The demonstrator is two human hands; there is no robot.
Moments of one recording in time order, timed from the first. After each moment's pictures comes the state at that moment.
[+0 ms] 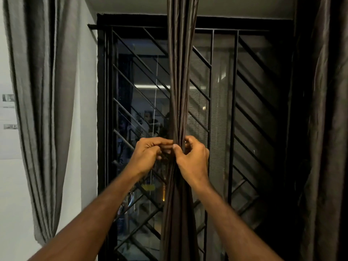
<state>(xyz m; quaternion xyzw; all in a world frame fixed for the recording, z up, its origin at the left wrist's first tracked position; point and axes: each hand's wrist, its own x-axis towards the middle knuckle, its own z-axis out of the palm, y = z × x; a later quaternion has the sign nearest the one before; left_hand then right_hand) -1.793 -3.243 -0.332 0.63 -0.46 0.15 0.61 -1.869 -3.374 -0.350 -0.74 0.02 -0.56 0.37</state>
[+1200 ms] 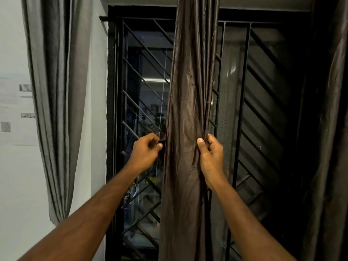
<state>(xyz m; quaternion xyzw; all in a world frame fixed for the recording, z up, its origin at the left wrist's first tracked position) -1.766 -3.225 -0.356 0.74 -0.35 0.22 0.54 -1.869 -3.401 -0.369 -0.65 -0.04 -0.54 0.54</state>
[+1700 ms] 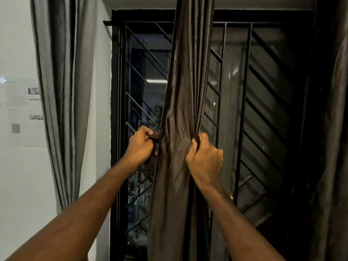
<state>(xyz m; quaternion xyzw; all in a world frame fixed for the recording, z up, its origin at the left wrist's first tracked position) -1.781 -3.209 -0.332 0.75 -0.30 0.20 0.56 -1.873 -3.371 -0.371 -0.74 0.12 -0.65 0.12</state>
